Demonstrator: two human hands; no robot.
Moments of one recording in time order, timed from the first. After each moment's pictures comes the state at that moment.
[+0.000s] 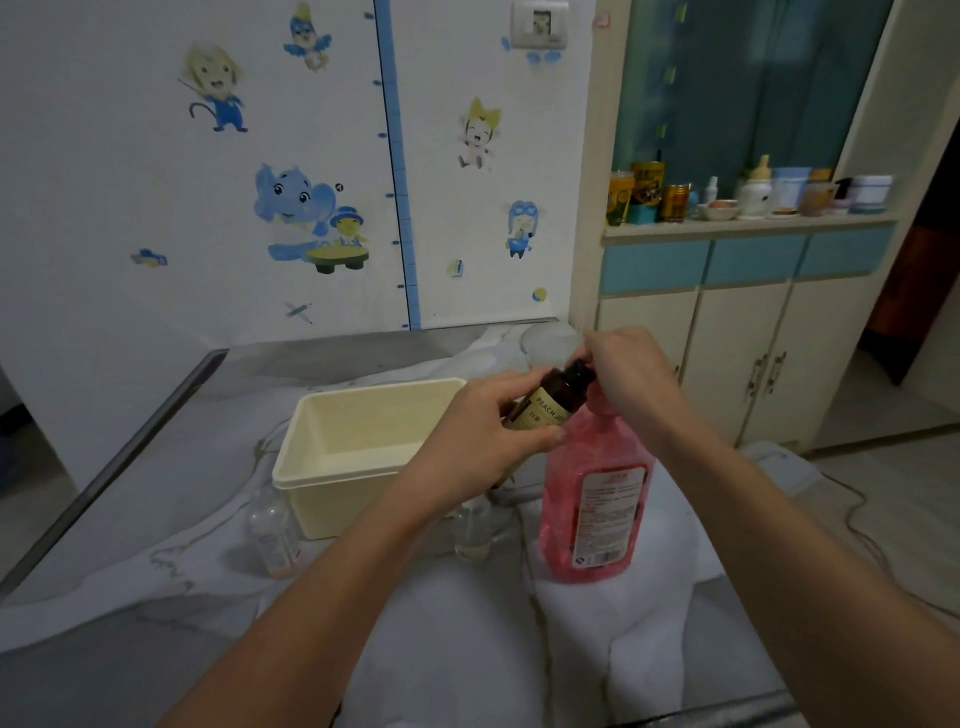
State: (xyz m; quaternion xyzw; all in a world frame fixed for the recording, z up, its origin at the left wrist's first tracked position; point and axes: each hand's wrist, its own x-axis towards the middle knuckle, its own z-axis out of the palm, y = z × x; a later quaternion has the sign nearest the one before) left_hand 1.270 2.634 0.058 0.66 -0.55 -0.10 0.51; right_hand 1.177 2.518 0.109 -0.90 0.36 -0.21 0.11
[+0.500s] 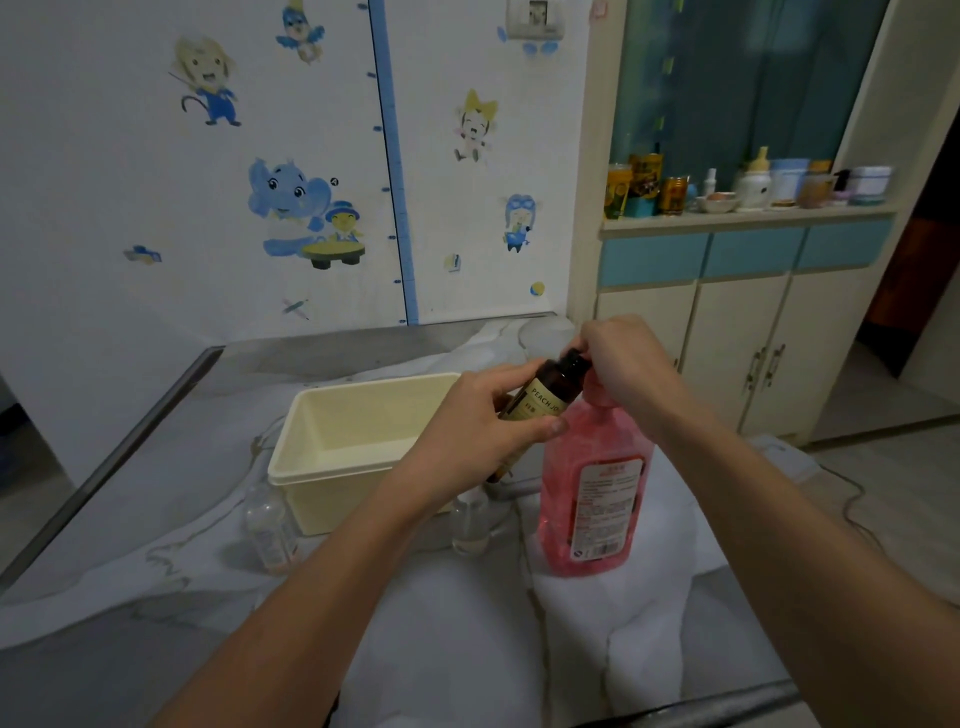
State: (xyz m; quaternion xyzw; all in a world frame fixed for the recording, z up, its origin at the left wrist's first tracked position) left_hand 1.270 2.634 0.059 0.65 -0.55 -0.09 0.52; right_hand 1.176 2.519 0.113 -0.86 0.38 -0.26 0.23
